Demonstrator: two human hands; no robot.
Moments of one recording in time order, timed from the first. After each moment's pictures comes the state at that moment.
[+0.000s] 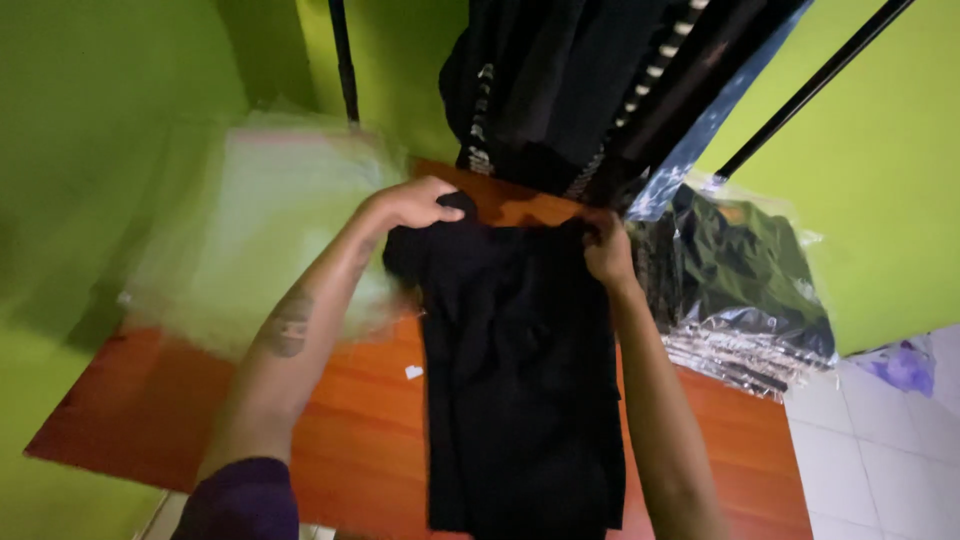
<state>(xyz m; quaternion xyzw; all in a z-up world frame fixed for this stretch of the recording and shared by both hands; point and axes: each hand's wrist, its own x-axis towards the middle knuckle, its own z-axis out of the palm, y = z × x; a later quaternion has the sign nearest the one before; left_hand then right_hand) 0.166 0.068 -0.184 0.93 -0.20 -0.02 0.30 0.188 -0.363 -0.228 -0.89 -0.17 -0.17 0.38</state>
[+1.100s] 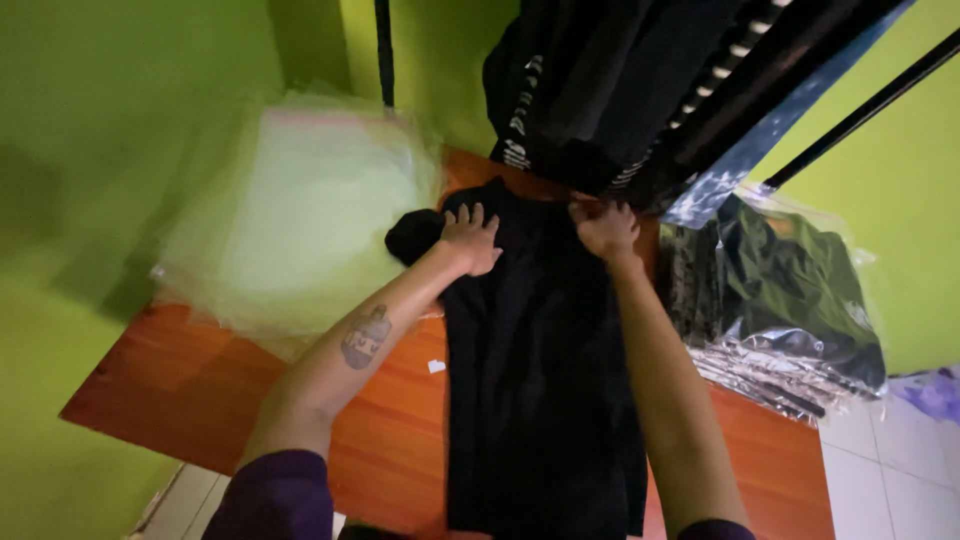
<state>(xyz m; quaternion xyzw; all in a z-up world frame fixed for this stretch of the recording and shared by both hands) 0.091 -0.020 -0.187 0.99 -0.04 -0.13 0.06 0.242 -0.294 -0.233 -0.97 -0.15 -0.05 0.20</state>
